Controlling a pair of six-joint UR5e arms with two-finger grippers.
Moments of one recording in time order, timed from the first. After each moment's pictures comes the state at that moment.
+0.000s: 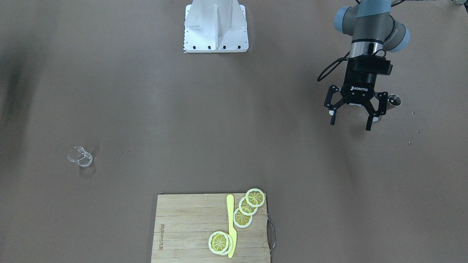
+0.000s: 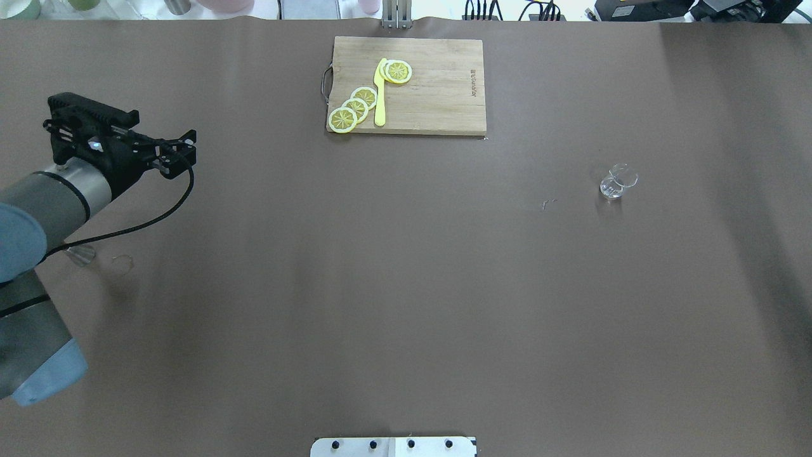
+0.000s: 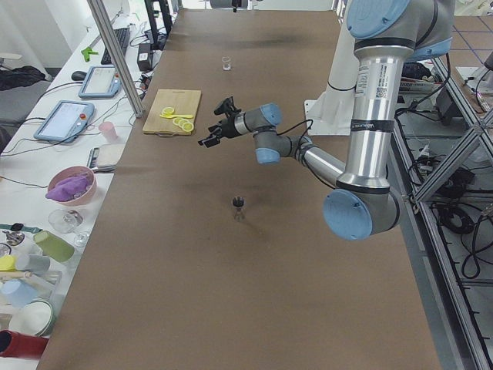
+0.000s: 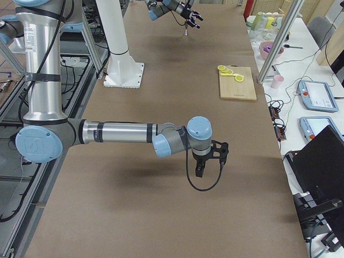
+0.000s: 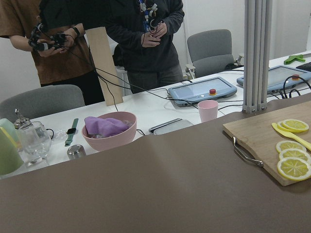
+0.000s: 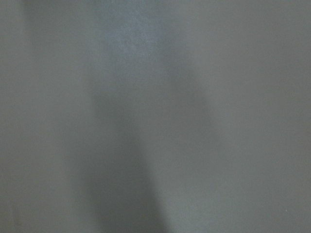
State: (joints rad) left arm -0.68 -1.71 -1.84 -2.44 -1.24 -0.71; right arm 1.49 -1.61 1.65 -1.40 2.34 0.49
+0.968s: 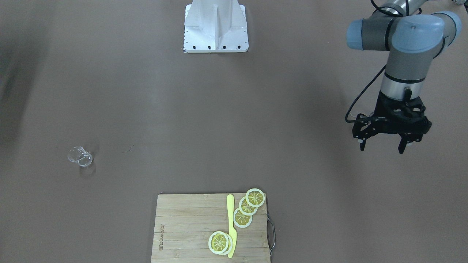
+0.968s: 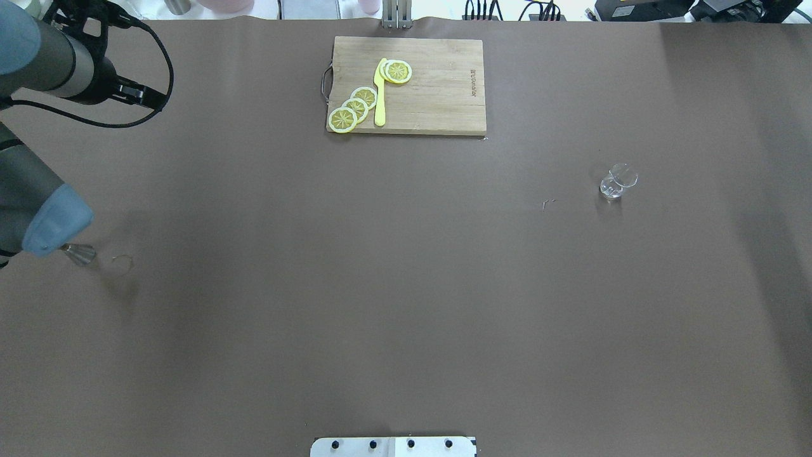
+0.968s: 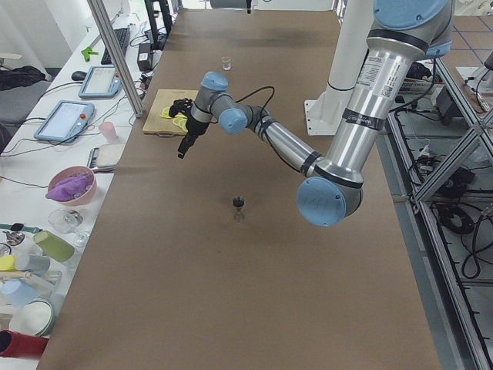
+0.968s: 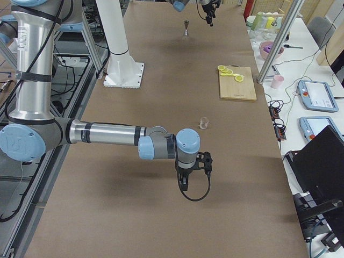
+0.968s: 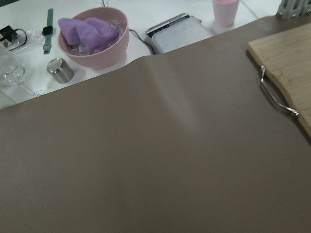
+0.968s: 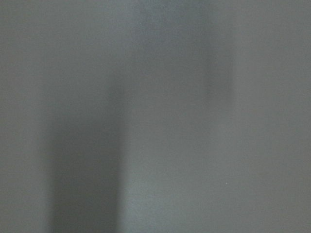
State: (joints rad) left arm -0.99 -1.93 -1.79 -1.69 -1.75 -0.59; right arm 1.52 -1.71 1.65 -1.46 2.31 -0.02
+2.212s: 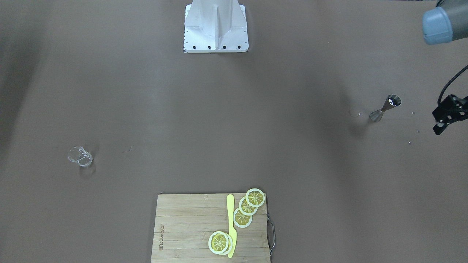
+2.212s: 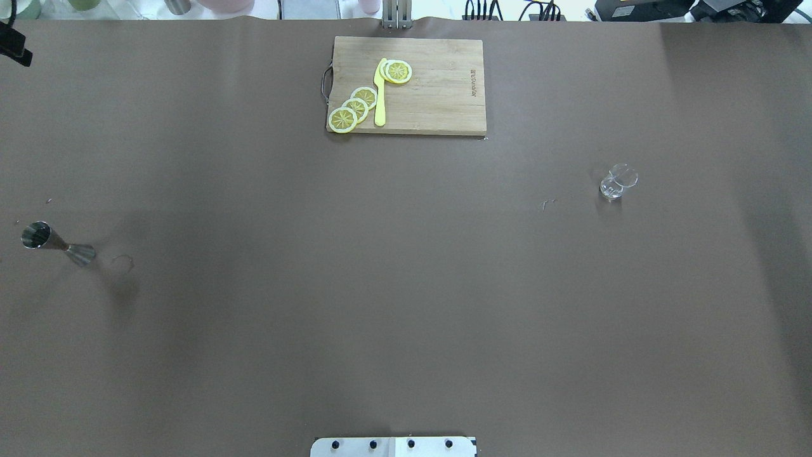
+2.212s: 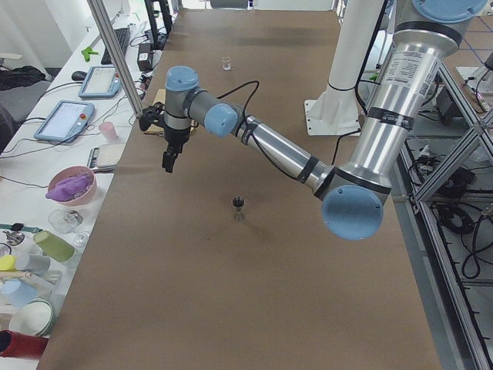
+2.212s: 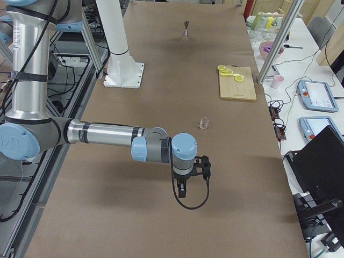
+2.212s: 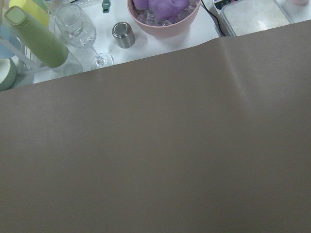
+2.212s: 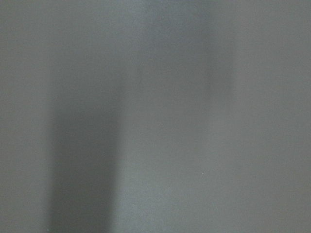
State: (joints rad) left arm -1.35 -1.84 -1.80 -1.57 -2.21 -0.38; right arm 1.60 -1.70 1.67 -1.54 2.33 -0.10
